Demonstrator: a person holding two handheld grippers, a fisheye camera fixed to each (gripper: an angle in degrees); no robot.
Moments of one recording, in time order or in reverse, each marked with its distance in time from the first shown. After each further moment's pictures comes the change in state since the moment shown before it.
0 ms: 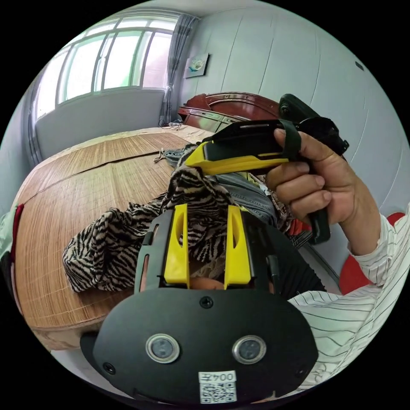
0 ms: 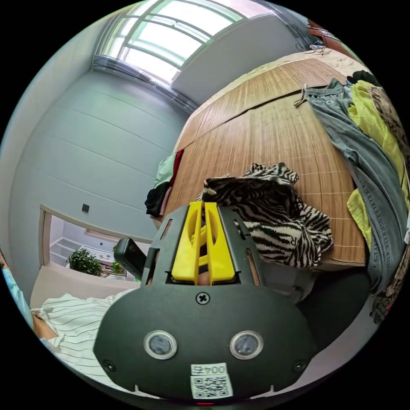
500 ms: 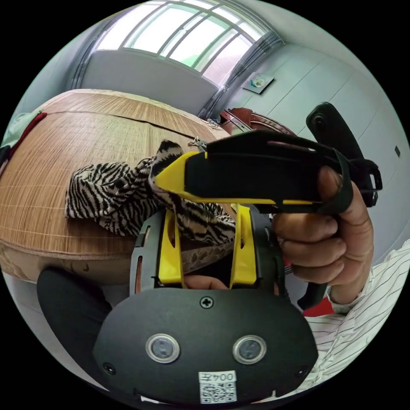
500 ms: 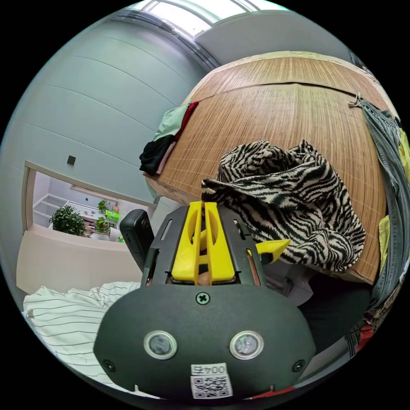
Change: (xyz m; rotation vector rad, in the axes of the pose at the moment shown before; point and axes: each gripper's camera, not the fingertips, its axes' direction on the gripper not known) left arm -0.113 0.043 -0.043 0.022 0.092 -0.416; right arm -0.088 -0.007 0.091 -0.249 0.095 -0.179
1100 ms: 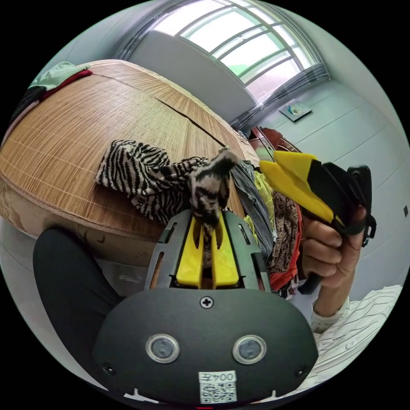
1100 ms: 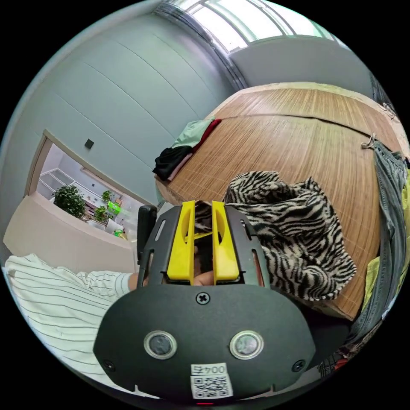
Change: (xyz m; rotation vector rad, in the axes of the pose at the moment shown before) left arm -0.075 -0.041 -0.038 0.026 -0.025 -0.251; right arm -0.033 -0.013 -0.054 0.169 0.035 -0.202
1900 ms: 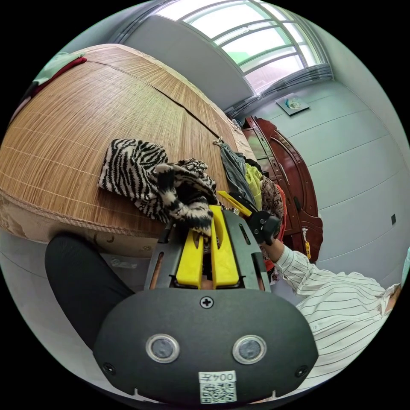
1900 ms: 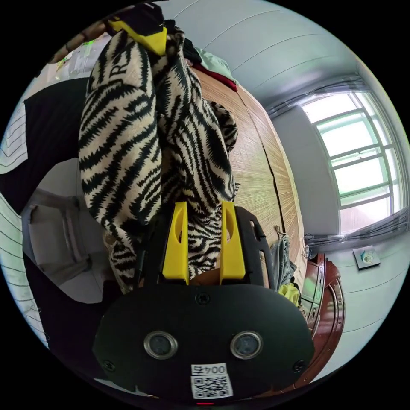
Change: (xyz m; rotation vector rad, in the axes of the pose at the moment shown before) left arm 0.013 -0.073 -0.020 -0.118 0.093 -0.019; right arm -0.035 0.077 0.120 -0.240 0.866 -0.944
